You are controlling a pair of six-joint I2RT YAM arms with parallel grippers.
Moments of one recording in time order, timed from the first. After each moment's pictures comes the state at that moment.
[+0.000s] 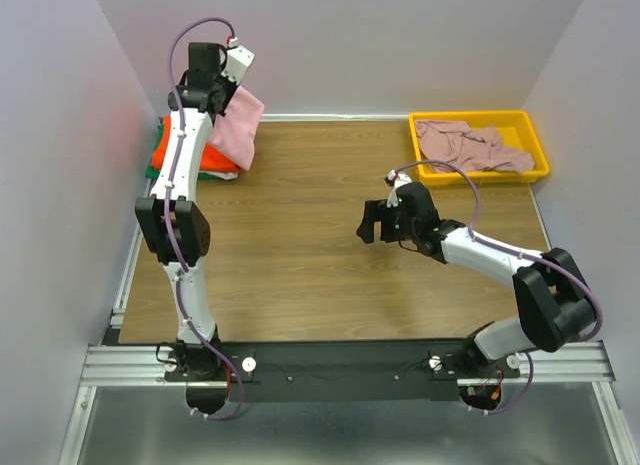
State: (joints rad) left arm -0.07 2.09 2.26 -0.73 -0.09 0.55; right arm 0.54 1.46 0.77 0.02 -0.07 0.35
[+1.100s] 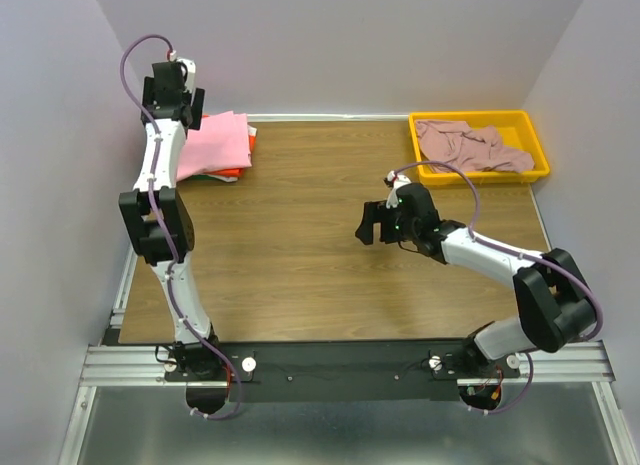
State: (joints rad) left arm 0.13 2.14 2.10 -0.50 -0.28 0.34; right arm 0.54 1.46 0.77 0.02 -0.10 0.35
